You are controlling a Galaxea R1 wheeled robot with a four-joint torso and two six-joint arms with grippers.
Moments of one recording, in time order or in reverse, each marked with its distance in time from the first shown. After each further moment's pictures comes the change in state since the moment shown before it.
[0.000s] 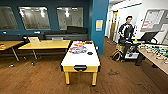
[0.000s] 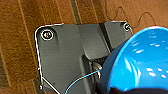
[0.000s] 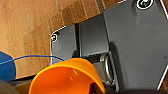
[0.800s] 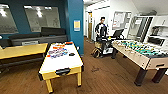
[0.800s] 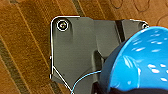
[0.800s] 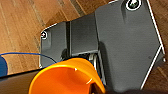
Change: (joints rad) left arm 0.033 0.113 -0.241 -0.111 -0.038 -0.007; right arm -0.003 0.064 -0.152 -0.020 -0.023 0.000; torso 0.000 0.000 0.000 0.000
